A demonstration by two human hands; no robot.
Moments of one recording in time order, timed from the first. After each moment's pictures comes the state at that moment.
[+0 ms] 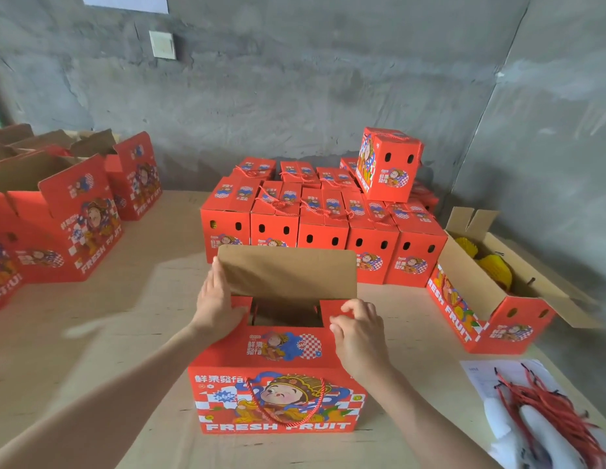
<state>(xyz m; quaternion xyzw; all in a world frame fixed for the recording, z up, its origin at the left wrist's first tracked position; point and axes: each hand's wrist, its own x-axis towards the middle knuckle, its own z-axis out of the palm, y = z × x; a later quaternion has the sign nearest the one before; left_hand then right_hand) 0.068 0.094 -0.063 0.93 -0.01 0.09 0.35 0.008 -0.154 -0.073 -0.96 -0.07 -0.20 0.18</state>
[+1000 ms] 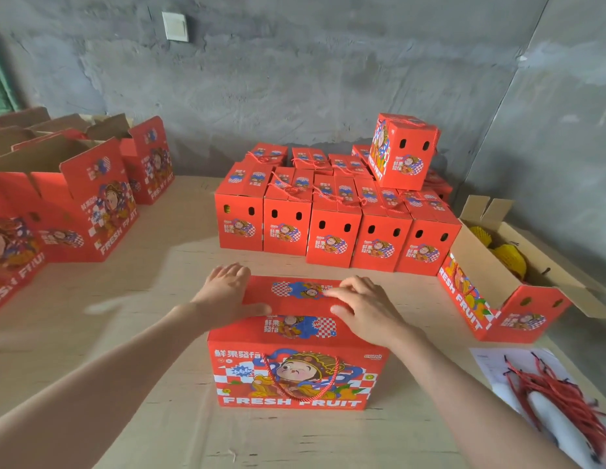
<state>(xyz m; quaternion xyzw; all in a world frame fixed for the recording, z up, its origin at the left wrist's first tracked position) 0.053 0.119 -0.046 0.99 -0.15 0.00 0.08 0.027 -0.164 -0.051 -0.98 -0.19 -0.05 0.10</state>
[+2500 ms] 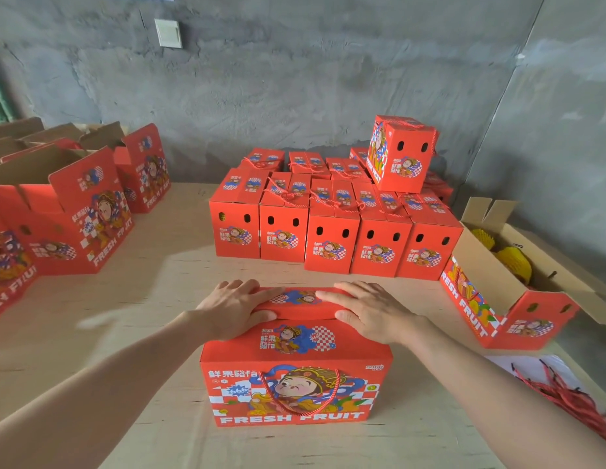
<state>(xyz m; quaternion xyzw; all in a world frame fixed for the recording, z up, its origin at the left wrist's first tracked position) 0.071 0.108 -0.056 0.96 -0.26 0.00 0.02 0.057 -0.189 -0.042 -0.96 -0.26 0.06 0.01</state>
